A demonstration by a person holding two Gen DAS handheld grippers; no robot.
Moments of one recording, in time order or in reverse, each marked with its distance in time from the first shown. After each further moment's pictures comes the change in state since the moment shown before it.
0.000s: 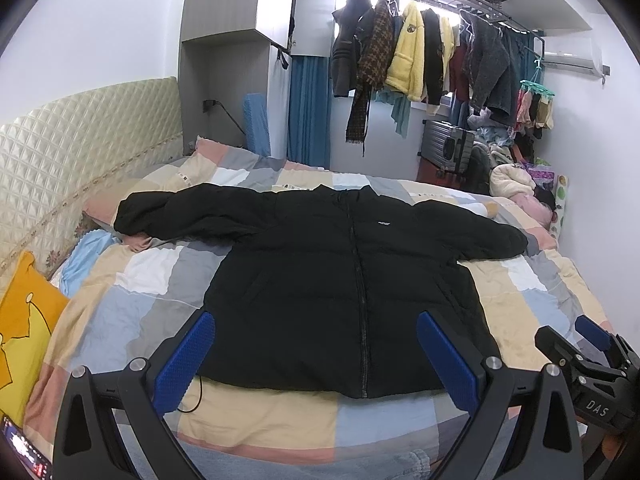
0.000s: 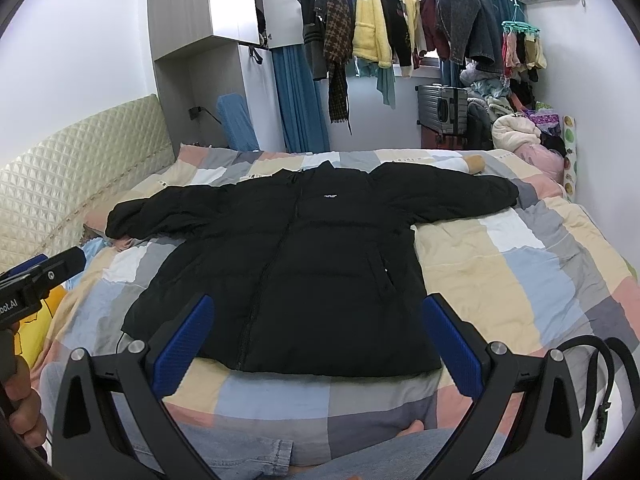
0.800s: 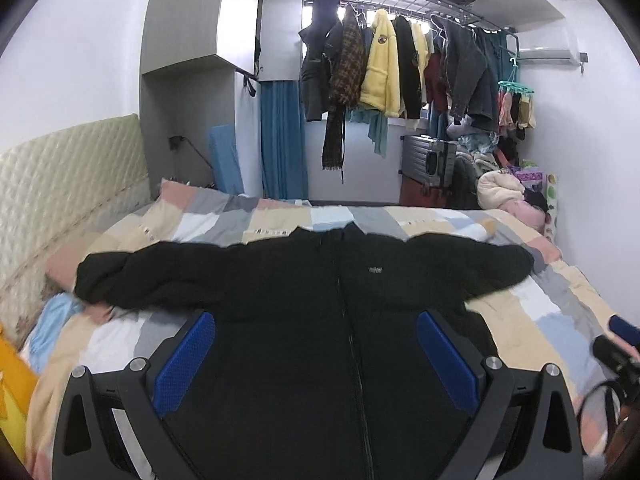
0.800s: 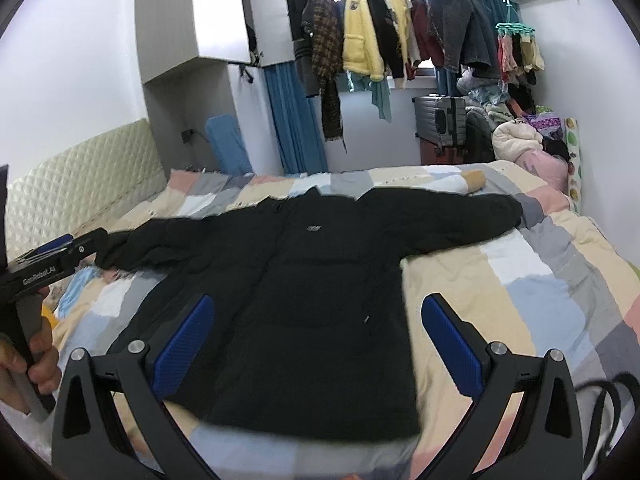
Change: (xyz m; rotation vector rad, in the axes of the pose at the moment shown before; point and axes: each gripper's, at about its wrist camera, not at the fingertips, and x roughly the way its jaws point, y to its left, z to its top) left arm 0.127 -0.026 0.090 0.095 -0.109 -0.062; right arm 0.057 -0.060 0.047 0.038 -0.073 0.019
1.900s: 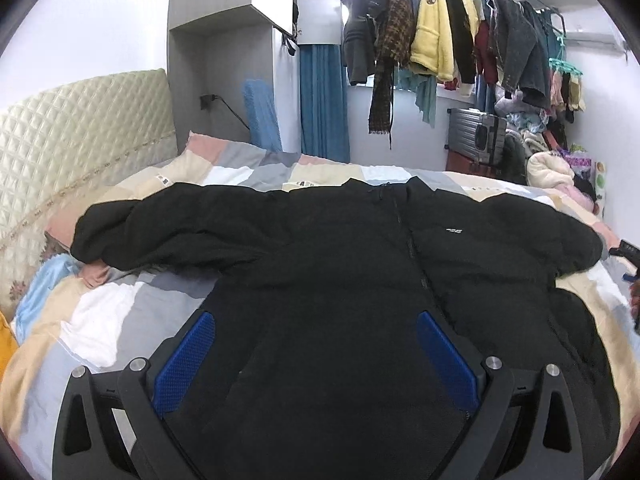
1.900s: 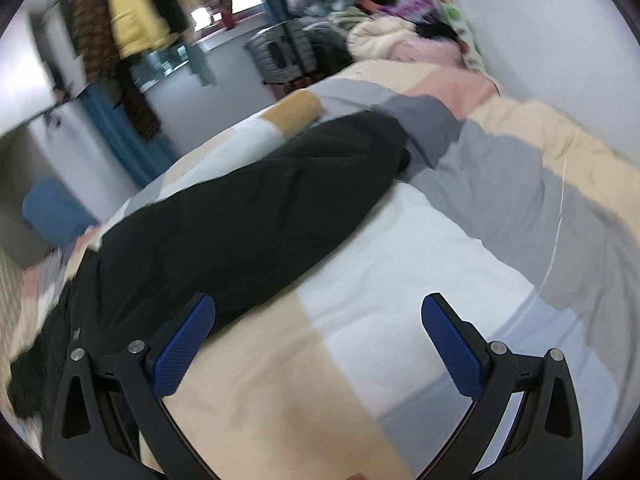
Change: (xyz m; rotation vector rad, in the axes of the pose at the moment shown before) left arm 0.133 0.058 -0.081 -0.057 0.097 0.131; right arm 0.278 -0.352 0.029 0.495 0.171 -0.312
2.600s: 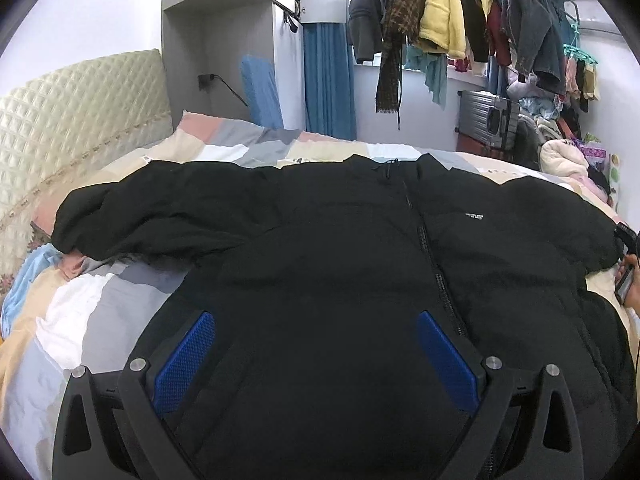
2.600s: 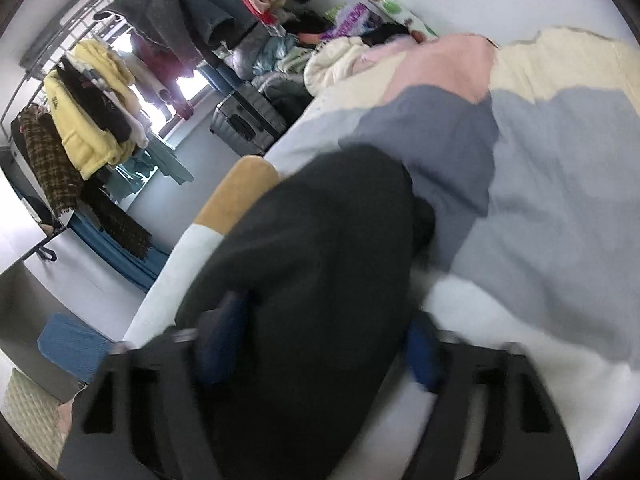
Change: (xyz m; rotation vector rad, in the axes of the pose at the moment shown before) left arm 0.076 -0.021 -0.001 0.003 0.073 0.037; right arm 0.130 -0.039 0.066 0.303 -0.226 0.114
